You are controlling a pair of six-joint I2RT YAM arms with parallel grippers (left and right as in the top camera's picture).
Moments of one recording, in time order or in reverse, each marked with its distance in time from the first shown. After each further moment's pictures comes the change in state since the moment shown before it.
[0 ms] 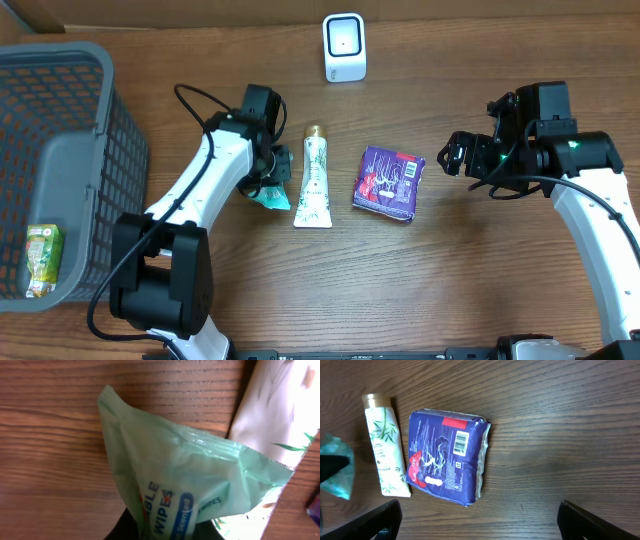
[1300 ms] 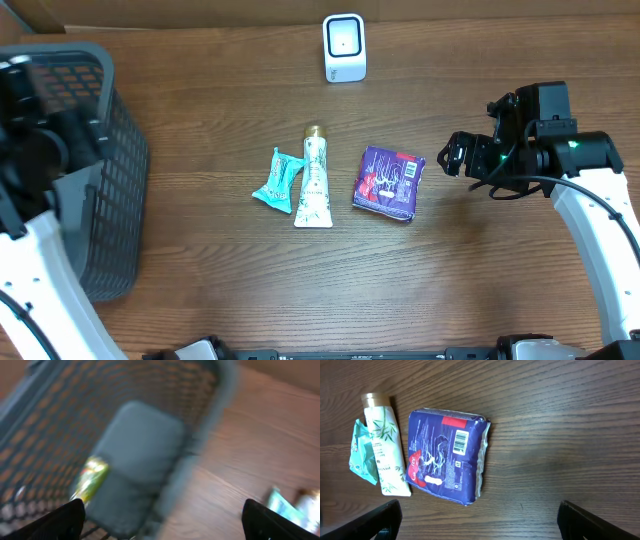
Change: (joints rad) left arm 0.670 -0.382 0.723 -0.568 -0.114 0.288; right arm 0.000 0.000 0.000 -0.005 0.000 0.000
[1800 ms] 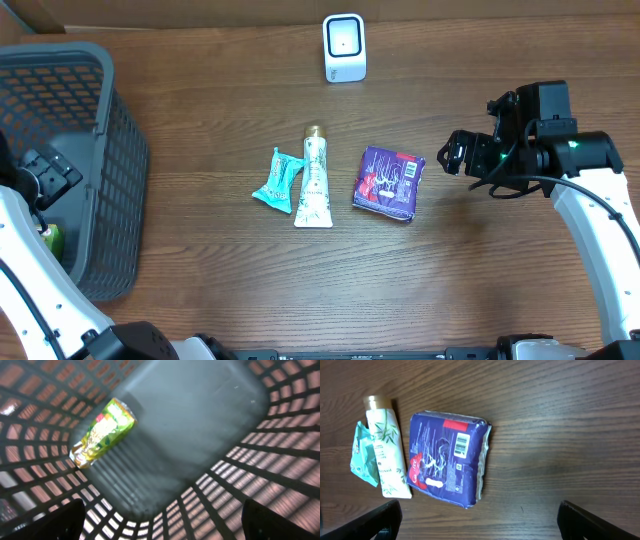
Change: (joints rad) left arm 0.261 0.092 -0.343 0.157 0.005 -0.094; right arm 0.000 0.000 0.000 0.011 0.000 0.000
